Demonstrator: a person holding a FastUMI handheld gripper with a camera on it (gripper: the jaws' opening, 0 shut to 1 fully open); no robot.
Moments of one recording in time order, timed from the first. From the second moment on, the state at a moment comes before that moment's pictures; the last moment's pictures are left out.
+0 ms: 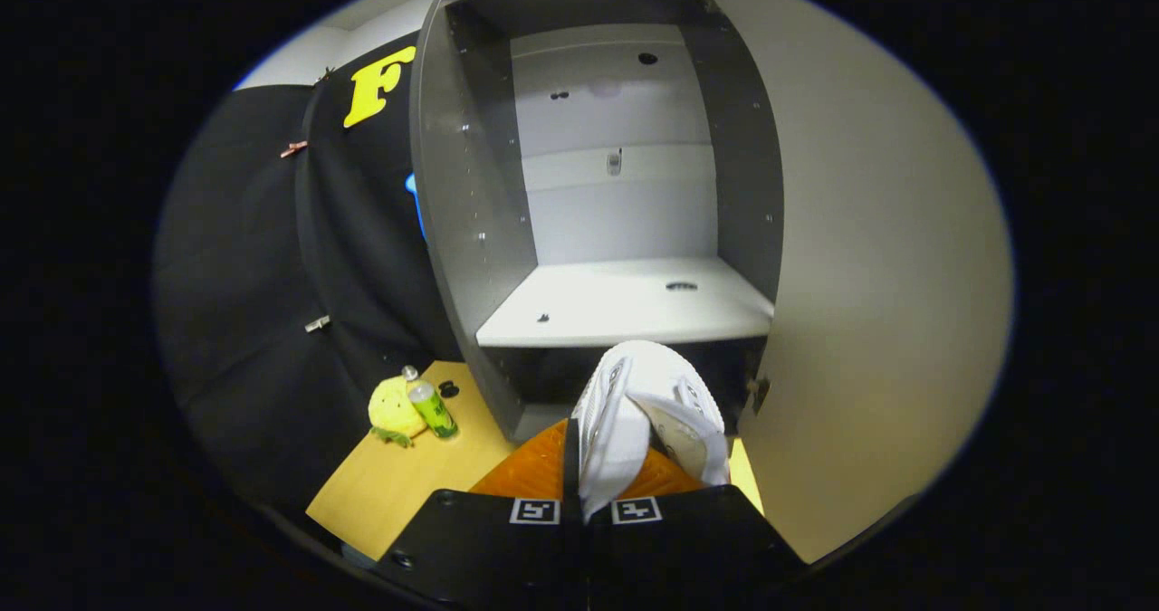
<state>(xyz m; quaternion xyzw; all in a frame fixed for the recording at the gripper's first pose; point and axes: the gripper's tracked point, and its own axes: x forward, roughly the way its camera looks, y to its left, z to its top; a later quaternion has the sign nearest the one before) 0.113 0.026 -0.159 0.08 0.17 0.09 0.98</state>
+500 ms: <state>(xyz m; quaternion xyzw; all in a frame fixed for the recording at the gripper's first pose) 0.272 0.001 -0.114 0.08 0.17 0.06 0.98</state>
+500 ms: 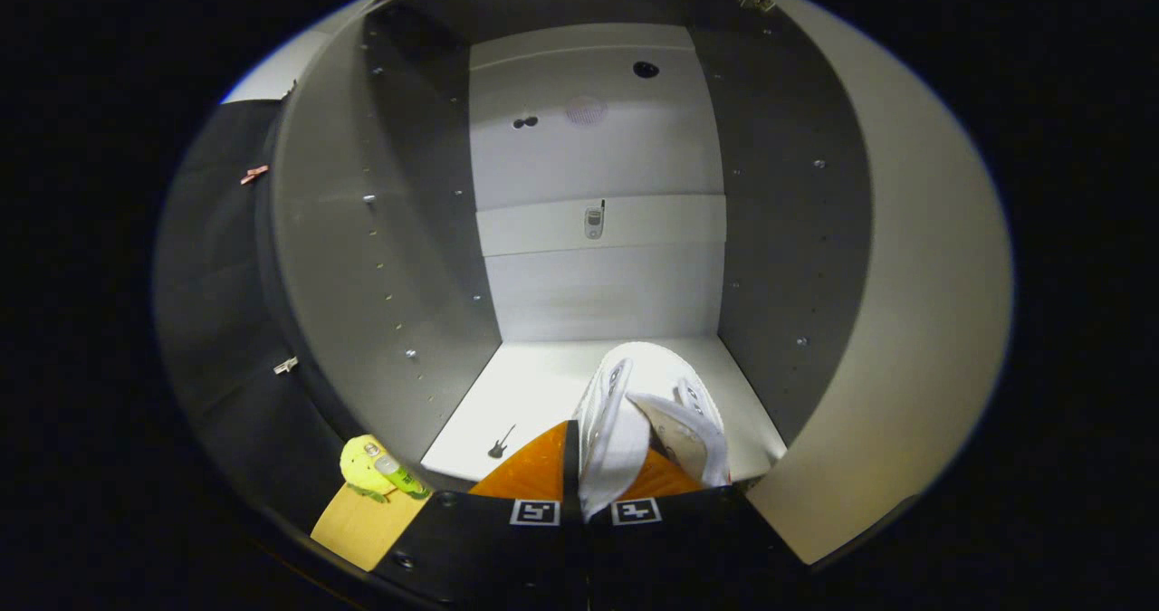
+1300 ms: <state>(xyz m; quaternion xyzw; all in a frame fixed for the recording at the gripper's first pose) 0.427 0.029 -0.191 0.04 0.22 0.04 0.97</state>
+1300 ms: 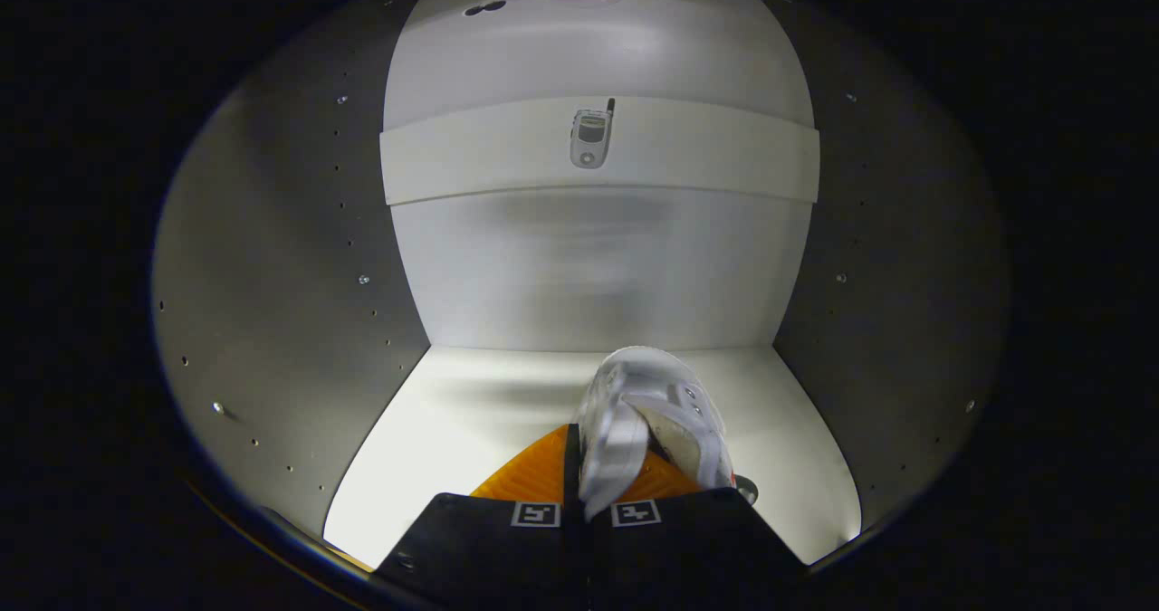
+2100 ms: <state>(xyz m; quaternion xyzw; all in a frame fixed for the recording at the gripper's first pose) 0.355 0.036 -0.163 0.06 0.22 0.05 0.97</state>
